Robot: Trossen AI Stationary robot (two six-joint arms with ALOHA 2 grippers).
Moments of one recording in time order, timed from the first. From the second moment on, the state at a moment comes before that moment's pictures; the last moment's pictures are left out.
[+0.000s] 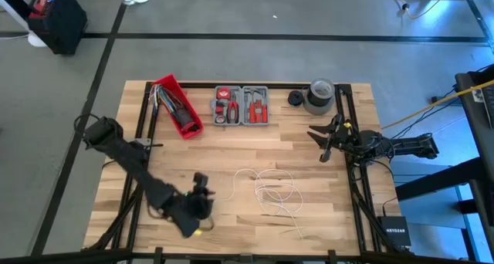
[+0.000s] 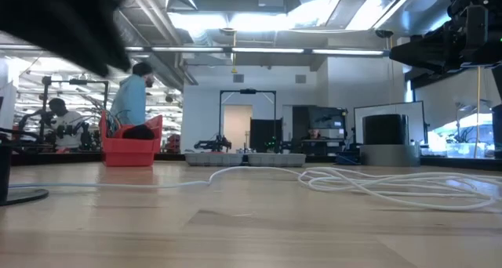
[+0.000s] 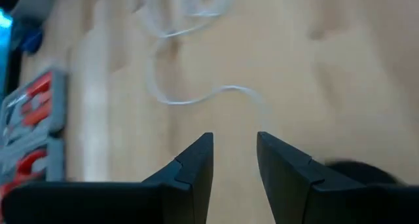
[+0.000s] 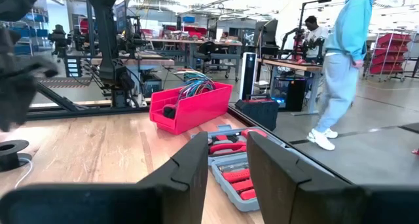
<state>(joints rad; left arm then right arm) -0.78 1.65 1.09 -0.61 -0.71 -0.29 0.11 0.00 0.01 0.08 0.45 -0.08</state>
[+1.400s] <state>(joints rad) -1.03 1.92 1.17 -0.77 -0.77 -0.38 0.11 0.00 0.01 0.08 0.45 -0.08</state>
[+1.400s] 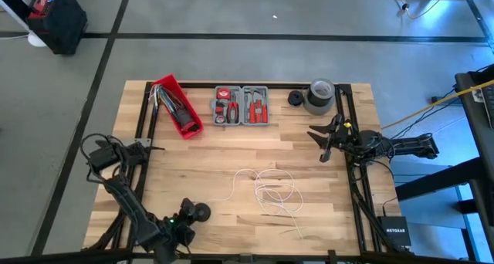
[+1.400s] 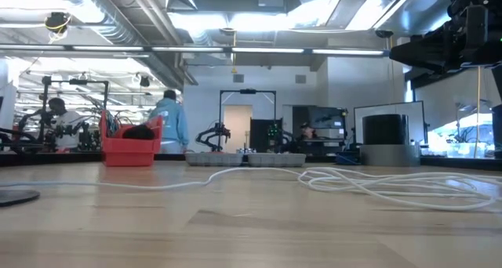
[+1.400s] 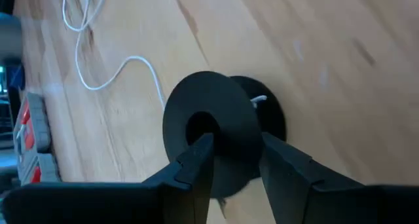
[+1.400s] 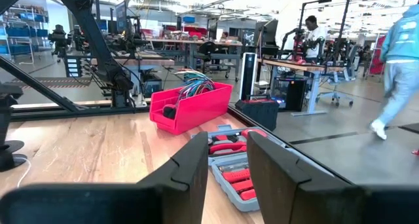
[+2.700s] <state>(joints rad) -0.41 1.45 1.12 -0.41 -0.71 -0.04 0.11 0.00 0.01 0.11 0.45 0.16</state>
